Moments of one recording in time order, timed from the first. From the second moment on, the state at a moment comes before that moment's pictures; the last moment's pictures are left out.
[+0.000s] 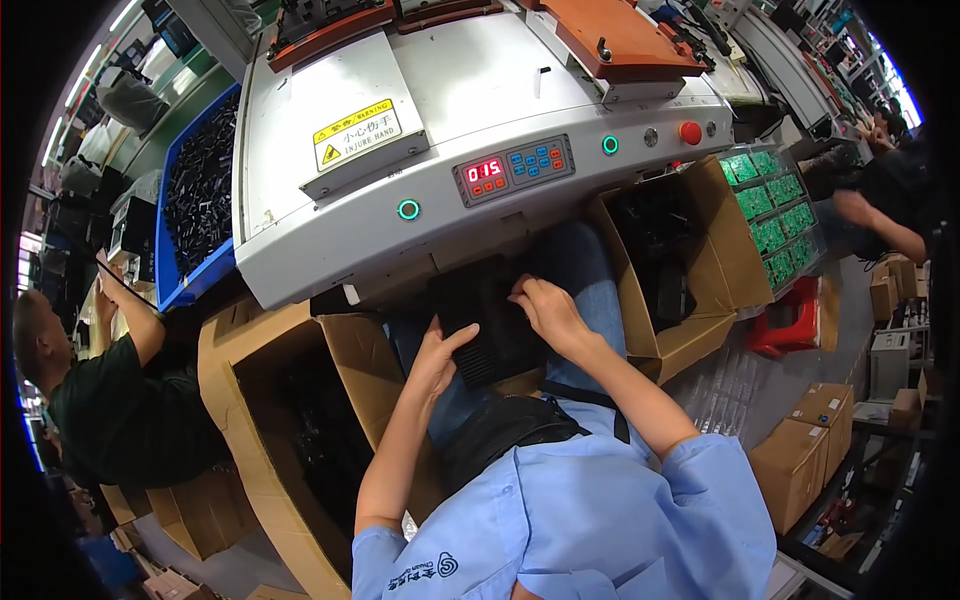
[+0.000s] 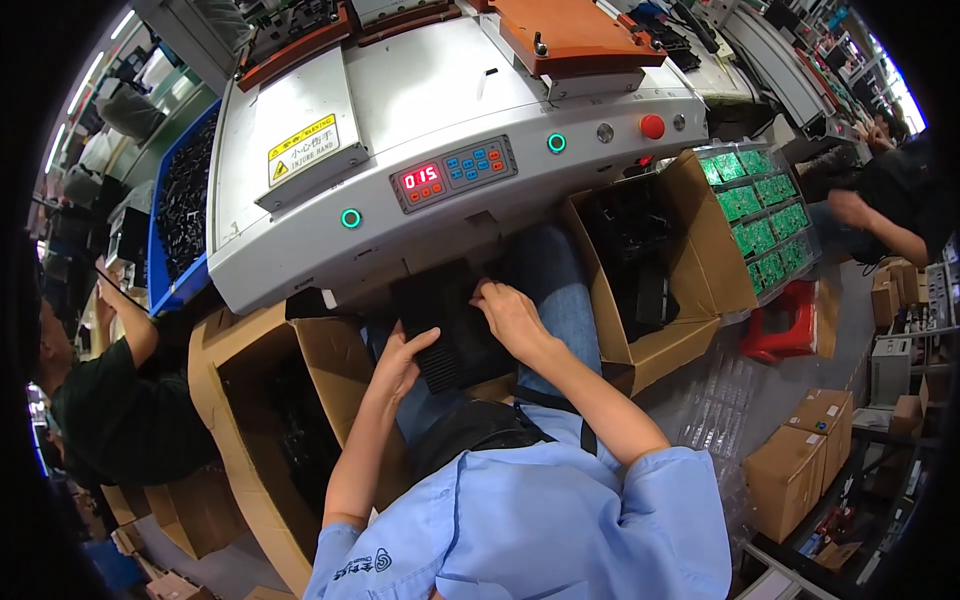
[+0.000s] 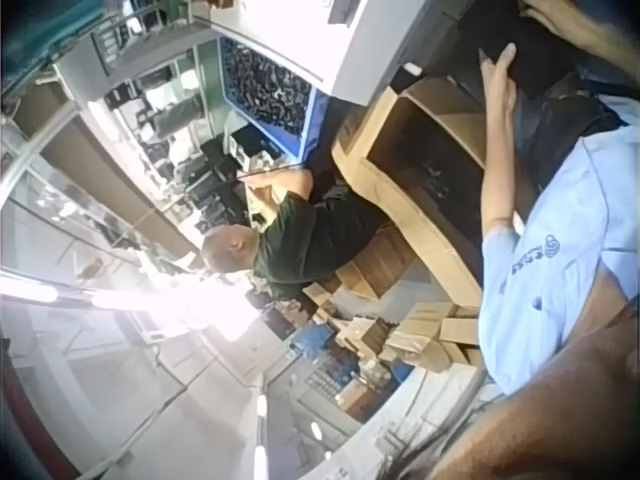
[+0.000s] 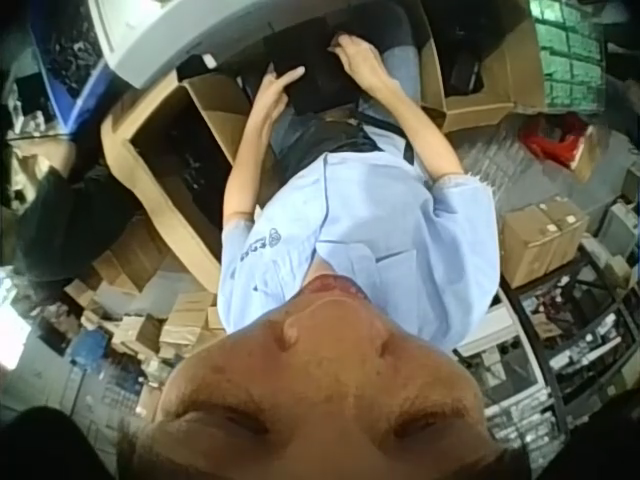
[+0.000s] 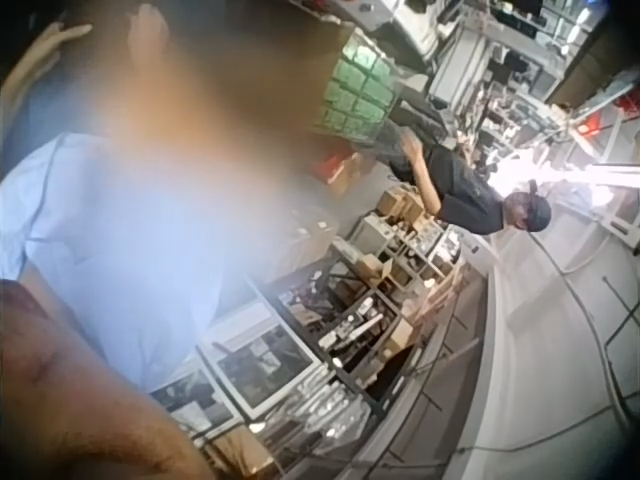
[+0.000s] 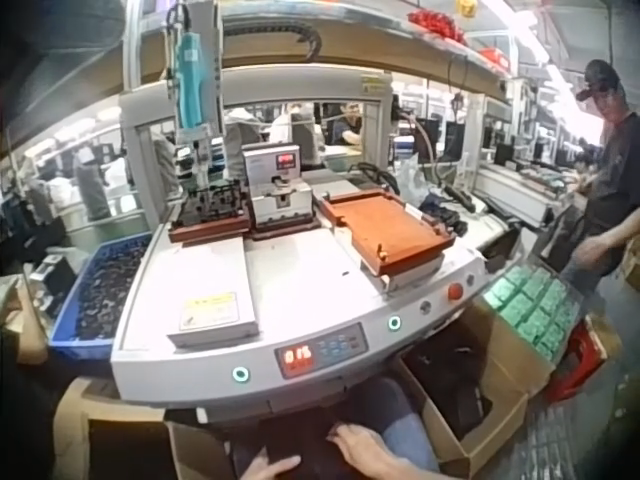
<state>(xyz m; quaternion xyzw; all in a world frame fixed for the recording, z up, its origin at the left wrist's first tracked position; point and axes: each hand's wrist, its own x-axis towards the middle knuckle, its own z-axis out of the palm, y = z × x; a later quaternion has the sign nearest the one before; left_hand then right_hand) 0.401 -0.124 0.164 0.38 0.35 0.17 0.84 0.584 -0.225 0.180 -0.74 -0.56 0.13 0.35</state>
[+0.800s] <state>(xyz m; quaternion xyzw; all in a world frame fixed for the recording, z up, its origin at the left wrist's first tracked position) 0.400 -0.130 0.155 0.33 0.34 0.16 0.87 0.569 -0.244 0.131 -0.75 -0.35 0.26 0.50</state>
